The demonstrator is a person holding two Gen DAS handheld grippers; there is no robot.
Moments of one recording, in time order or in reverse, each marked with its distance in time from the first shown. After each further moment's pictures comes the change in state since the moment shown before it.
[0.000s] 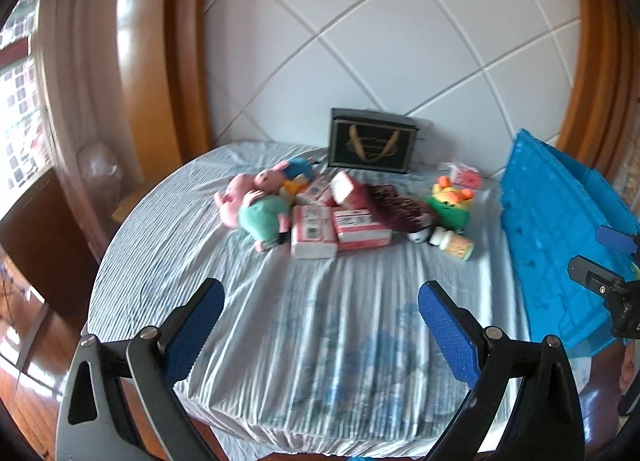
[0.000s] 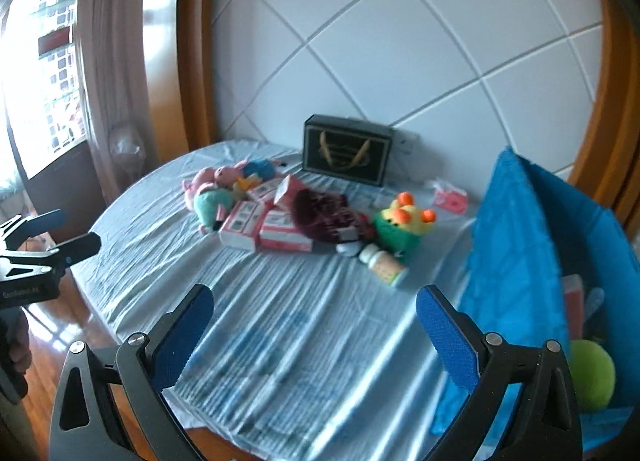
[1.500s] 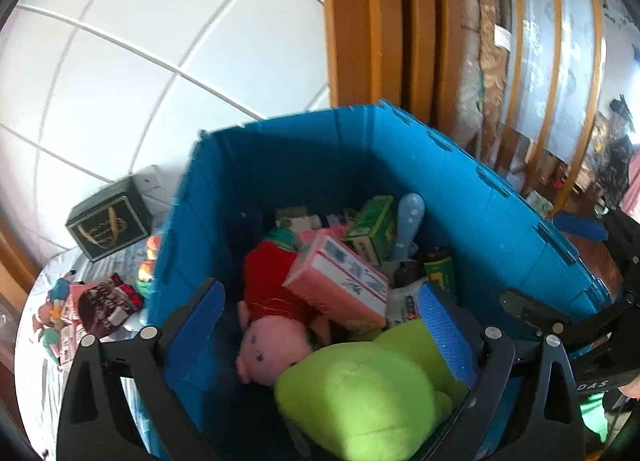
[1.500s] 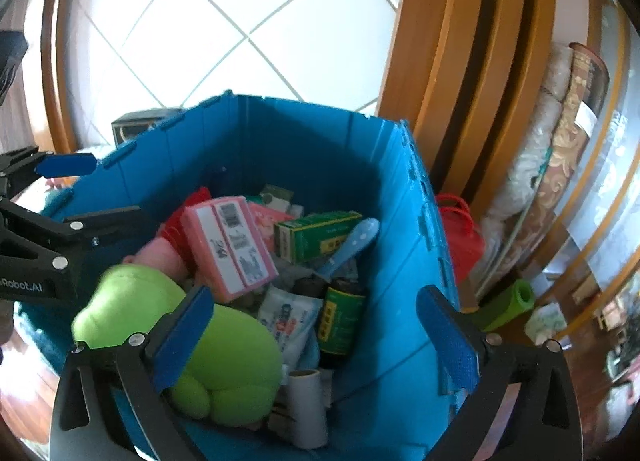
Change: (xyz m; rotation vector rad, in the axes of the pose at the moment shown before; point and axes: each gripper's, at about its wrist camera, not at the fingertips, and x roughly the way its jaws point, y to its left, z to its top) left arm -0.005 -0.566 0.029 0.456 -0.001 -0.367; right arm -0.118 -0.443 -0.124 0.172 0.028 -0.312
